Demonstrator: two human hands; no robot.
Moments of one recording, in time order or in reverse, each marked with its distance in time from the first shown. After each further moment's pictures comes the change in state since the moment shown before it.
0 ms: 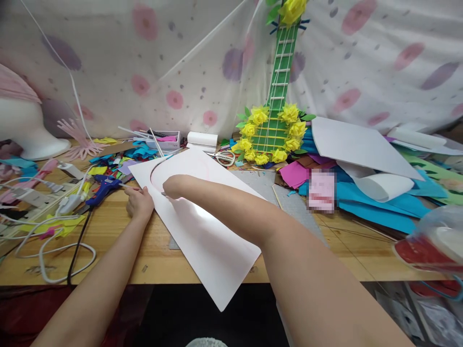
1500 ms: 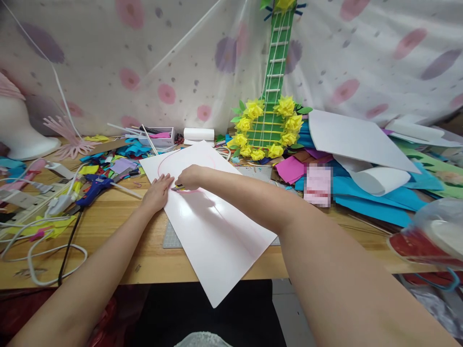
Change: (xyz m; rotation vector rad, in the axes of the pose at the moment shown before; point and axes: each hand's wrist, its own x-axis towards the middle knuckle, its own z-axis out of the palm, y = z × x) left_hand 0.001 0.014 0.040 0.241 -0.324 0.971; right_hand -0.028 0.051 0.030 -0.150 0.052 -0.018
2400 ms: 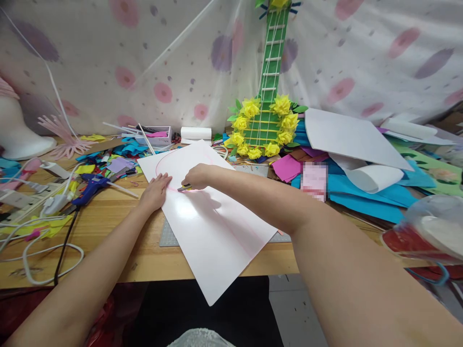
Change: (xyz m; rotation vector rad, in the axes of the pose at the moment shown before) left_hand 0.001 0.005 -0.003 0.049 -0.047 -0.014; right_hand -0.022 0.014 0.017 -0.005 -0.001 -0.023
